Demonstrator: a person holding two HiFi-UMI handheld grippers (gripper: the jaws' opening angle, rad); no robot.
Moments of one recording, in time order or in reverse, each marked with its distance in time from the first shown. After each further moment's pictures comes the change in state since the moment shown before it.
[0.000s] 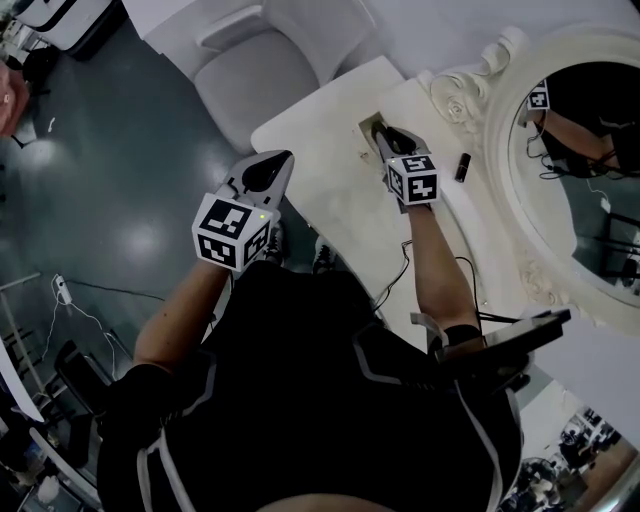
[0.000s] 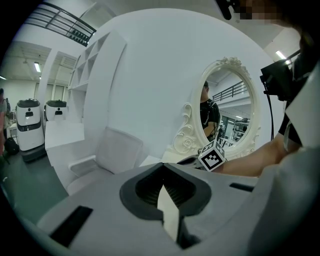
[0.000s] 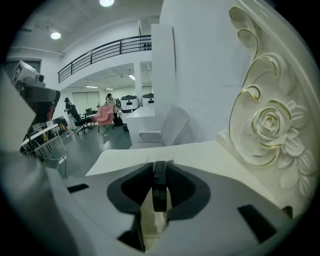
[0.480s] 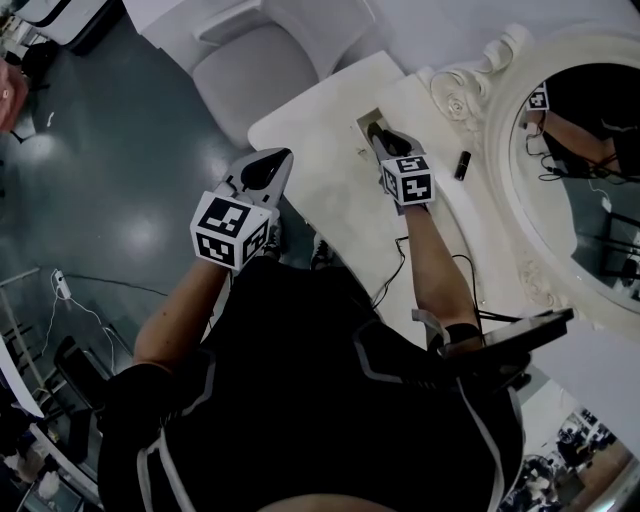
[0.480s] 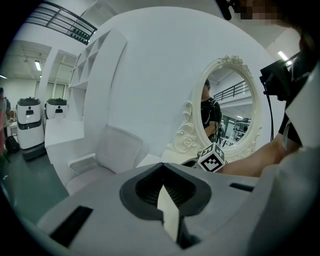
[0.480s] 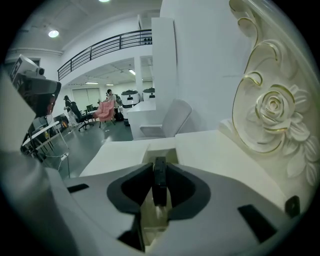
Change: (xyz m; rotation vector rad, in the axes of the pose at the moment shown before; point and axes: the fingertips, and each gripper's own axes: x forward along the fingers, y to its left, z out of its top) left arm 0.005 -0.002 -0.004 -0.010 0.013 0.002; right arm 0.007 0.006 -0.023 -0.006 0.063 0.016
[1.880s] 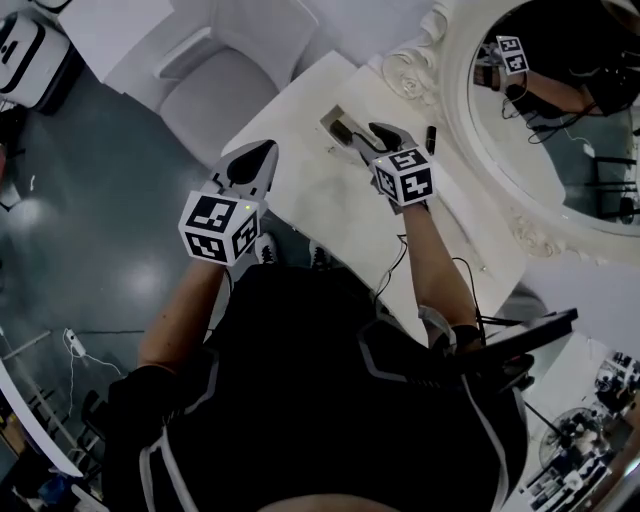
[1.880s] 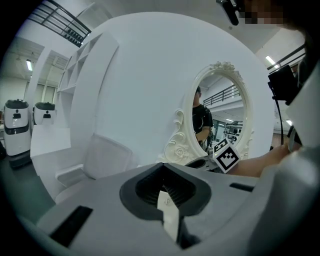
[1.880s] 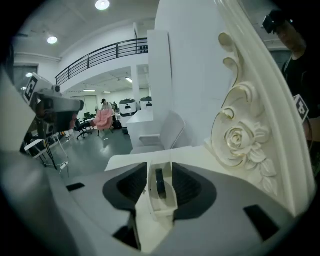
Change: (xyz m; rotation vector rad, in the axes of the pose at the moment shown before) left arm 0.017 -0.015 0.039 0.045 -0.070 -0.103; right arm -0.075 0.002 0.037 0.049 -0.073 -0.022
